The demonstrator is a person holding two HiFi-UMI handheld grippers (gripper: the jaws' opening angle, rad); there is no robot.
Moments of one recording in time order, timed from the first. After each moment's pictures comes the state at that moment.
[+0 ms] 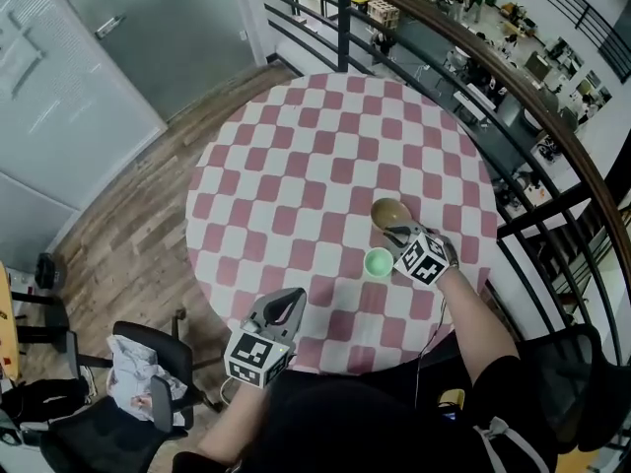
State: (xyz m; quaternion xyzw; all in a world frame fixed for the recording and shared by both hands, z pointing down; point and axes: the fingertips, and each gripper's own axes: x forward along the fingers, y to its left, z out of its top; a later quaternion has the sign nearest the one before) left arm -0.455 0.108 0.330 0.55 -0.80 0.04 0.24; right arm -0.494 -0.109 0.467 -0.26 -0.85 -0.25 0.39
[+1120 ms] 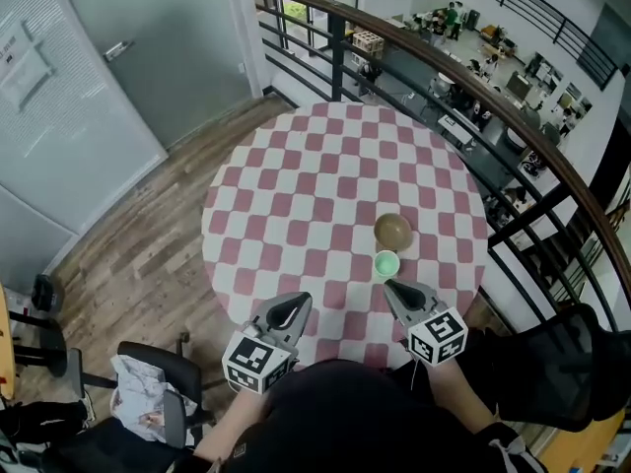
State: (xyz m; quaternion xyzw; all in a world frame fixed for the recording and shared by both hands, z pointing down) left arm -0.445 0.152 0.261 0.59 -0.78 0.02 0.18; right arm -0.395 0.011 0.303 -0.11 -0.97 0.05 0.20
